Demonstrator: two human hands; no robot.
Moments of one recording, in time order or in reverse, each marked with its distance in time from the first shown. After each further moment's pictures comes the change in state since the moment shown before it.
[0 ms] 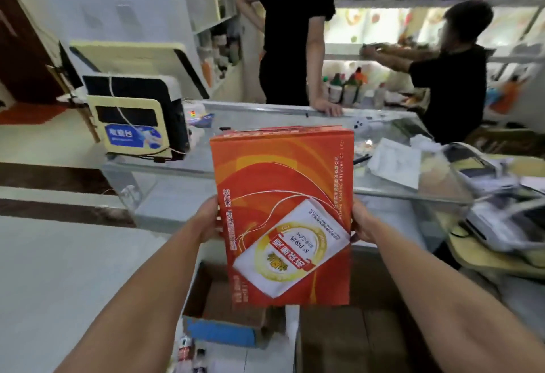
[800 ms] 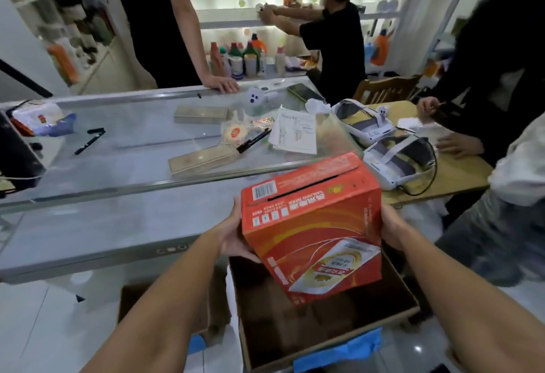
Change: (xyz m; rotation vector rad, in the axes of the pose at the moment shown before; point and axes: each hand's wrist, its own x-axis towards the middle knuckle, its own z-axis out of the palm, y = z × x) left_hand 0.043 -0.053 0.219 0.110 -0.649 -0.371; right_hand -0.026 0.119 -0.222 0.410 0.319 -0.012
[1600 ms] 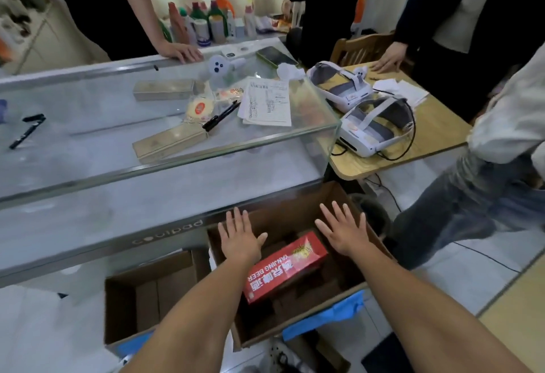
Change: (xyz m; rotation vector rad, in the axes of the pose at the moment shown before) left_hand 0.068 -0.080 0.049 1.695 0.597 0.092; right_hand -0.003 0.088 0.021 -1.477 0.035 -0.075
